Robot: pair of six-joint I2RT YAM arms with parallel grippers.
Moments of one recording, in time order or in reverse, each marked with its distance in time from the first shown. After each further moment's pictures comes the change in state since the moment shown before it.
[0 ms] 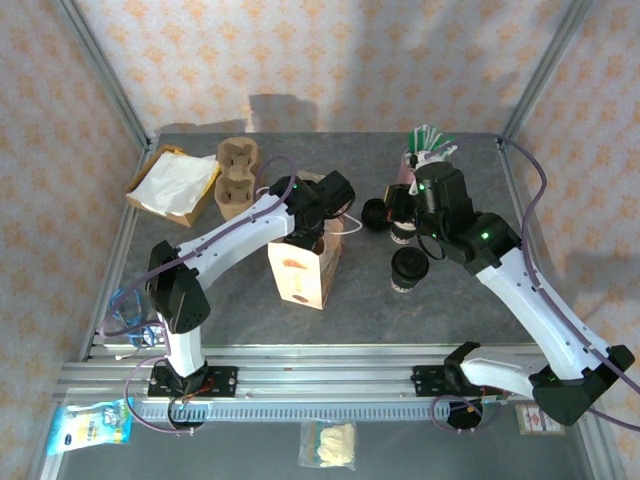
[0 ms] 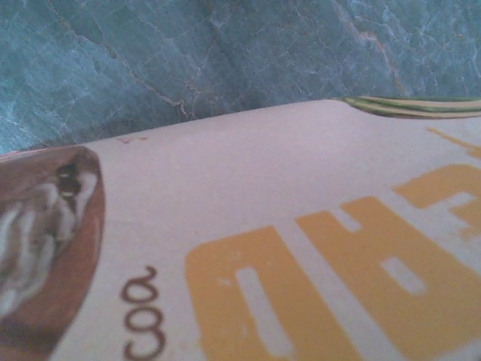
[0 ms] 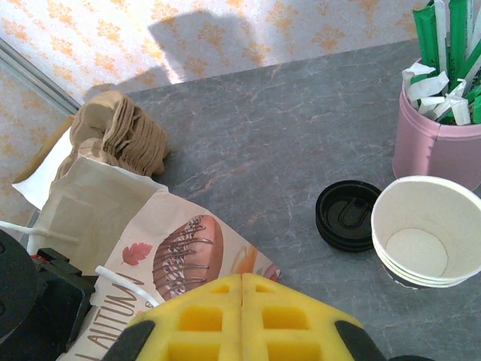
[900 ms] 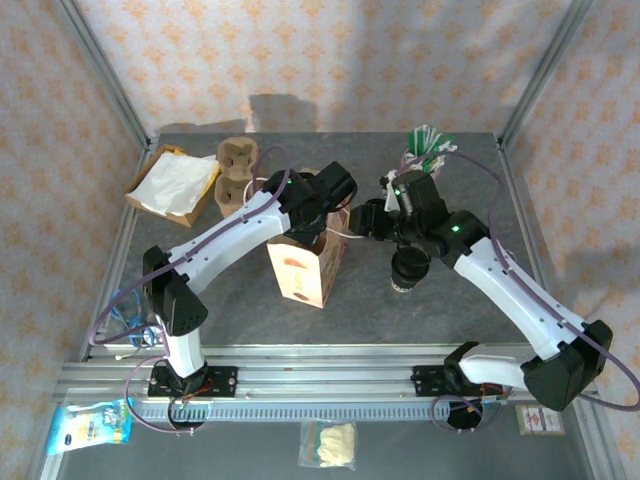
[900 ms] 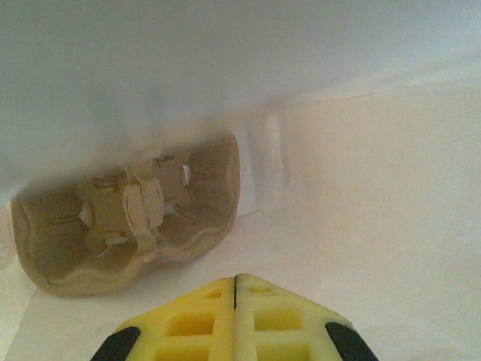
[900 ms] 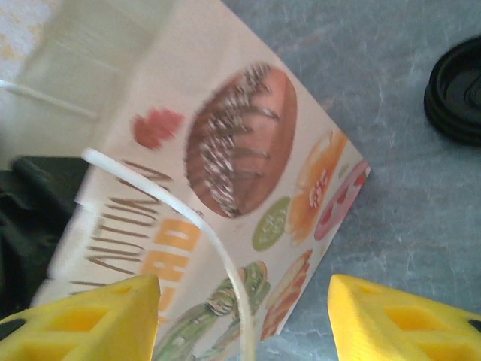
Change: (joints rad) left arm -0.016 -0.020 0.100 -0.024 -0.016 0.086; right arm 0.000 0.091 -0.120 0.023 -0.346 0.106
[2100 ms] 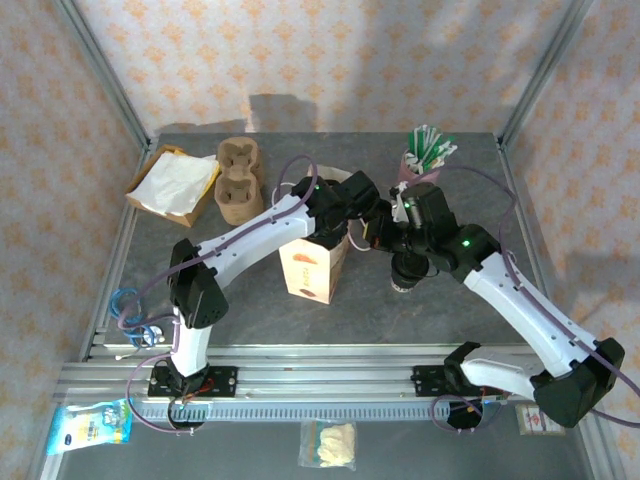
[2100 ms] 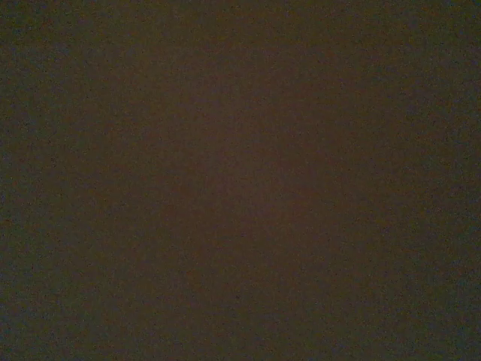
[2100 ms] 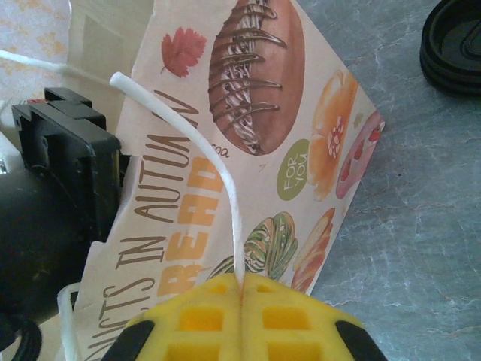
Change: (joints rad) left arm -0.060 0.132 0.071 0.028 -0.005 -0.116; right arm 0.000 -0.107 -0.080 -0.004 -0.005 0.086
